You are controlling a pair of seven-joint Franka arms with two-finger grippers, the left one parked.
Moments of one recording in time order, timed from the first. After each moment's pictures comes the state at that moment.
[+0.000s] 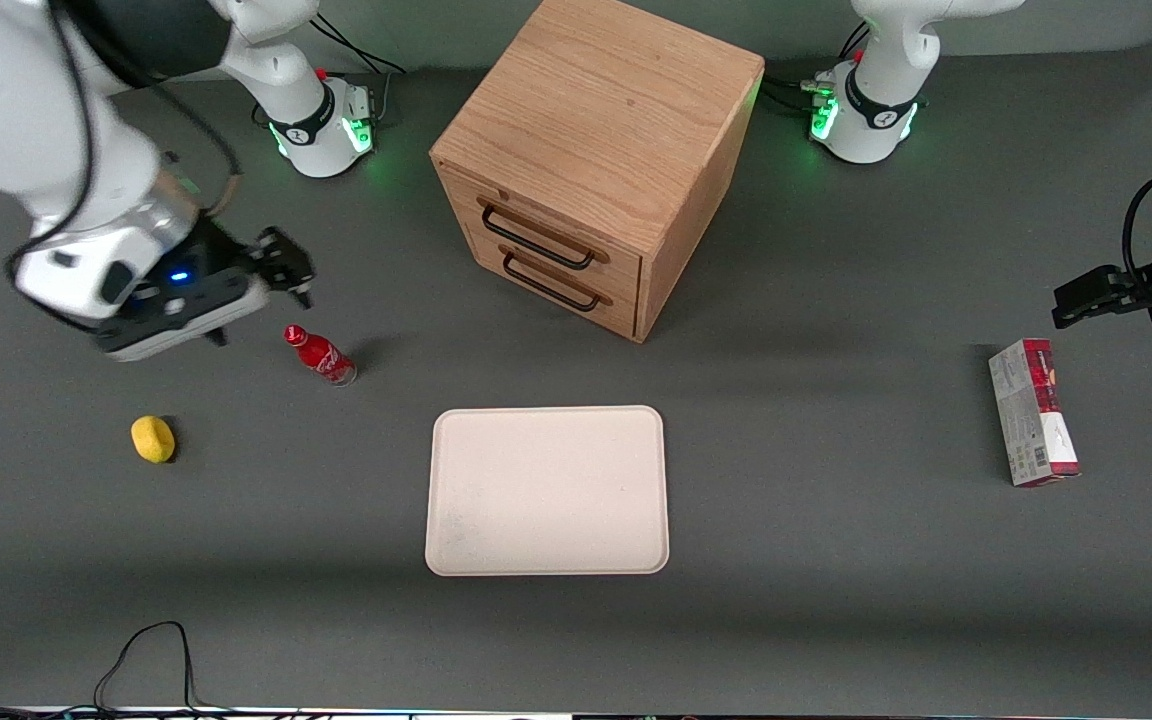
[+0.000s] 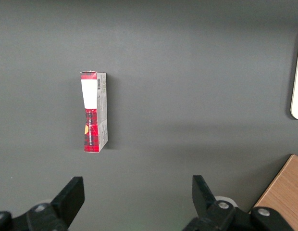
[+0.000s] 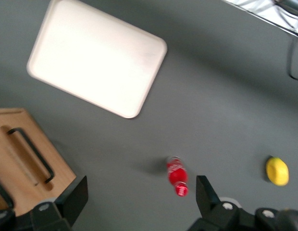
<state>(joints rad) 0.39 0.15 0.00 -1.43 0.01 1.63 -0.08</state>
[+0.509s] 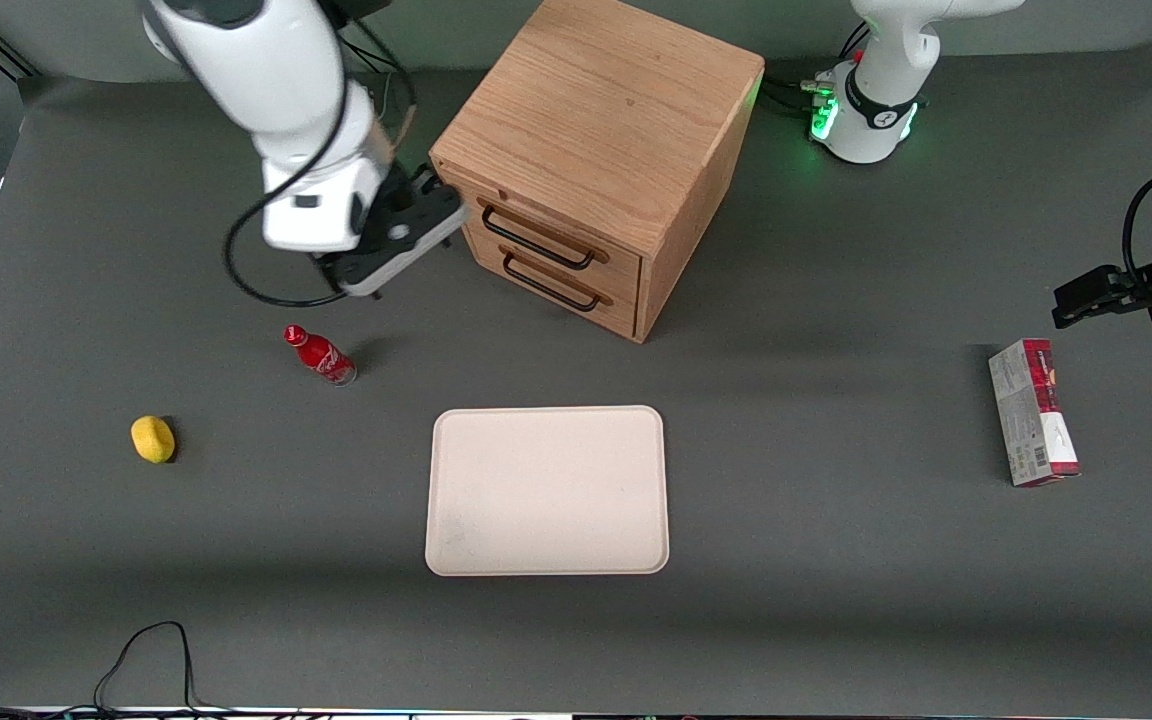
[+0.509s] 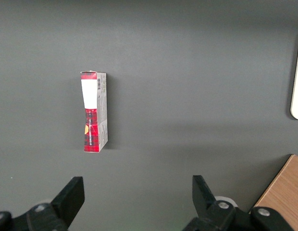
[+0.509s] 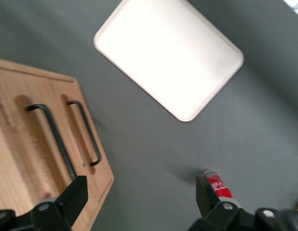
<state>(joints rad) 0.63 0.19 0.00 -1.43 0.01 1.63 -0.11</state>
